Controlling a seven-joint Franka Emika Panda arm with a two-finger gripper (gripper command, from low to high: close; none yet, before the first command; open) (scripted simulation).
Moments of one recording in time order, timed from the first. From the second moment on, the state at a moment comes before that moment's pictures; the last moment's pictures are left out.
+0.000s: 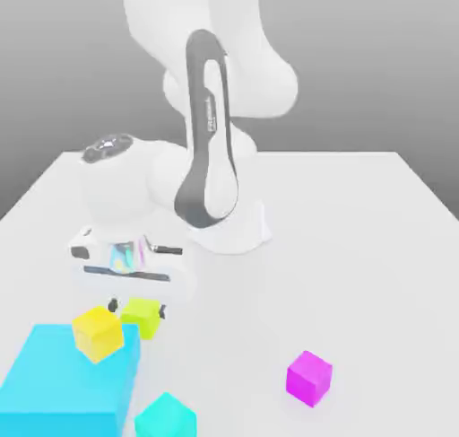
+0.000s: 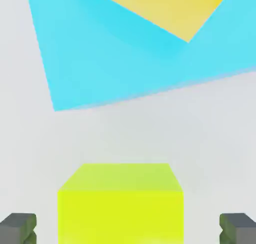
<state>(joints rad) -0.27 0.21 -0.10 -2.87 0.43 3.04 0.21</state>
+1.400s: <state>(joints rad) -0.23 0.01 -0.23 -2.92 0.06 2.89 0.48</state>
